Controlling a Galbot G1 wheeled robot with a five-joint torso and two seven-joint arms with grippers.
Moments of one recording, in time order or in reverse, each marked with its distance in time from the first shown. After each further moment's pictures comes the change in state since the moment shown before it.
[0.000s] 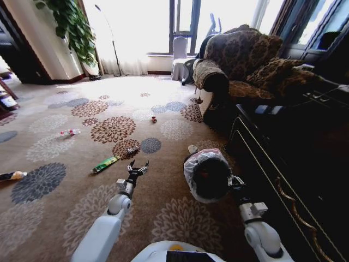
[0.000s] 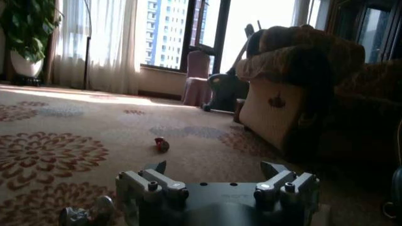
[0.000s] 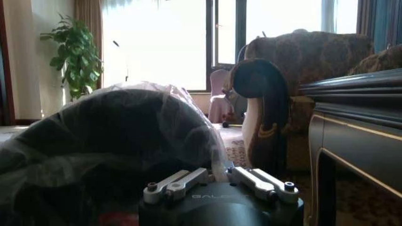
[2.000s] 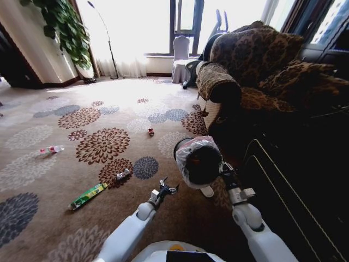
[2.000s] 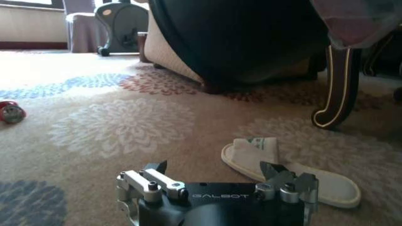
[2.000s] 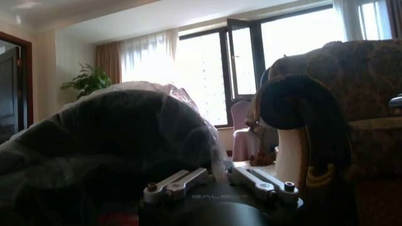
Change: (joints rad) left arm -0.250 -0.083 0.491 0.392 0.166 -0.020 0.041; right arm 0.252 -0.070 -0.186 -0.150 0.109 0.142 0.000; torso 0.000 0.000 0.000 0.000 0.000
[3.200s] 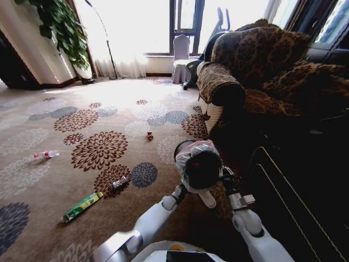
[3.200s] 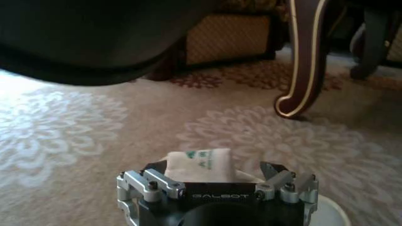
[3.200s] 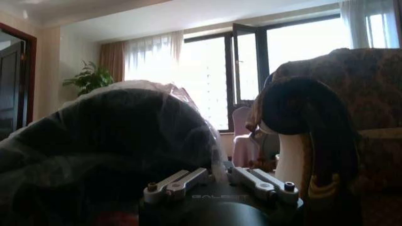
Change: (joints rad) left arm -0.208 -0.274 0.228 0.377 0.019 -0.023 -0.003; right arm -0.063 -0.002 0.007 -0.012 -0.066 0.093 -0.001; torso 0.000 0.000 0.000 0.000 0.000
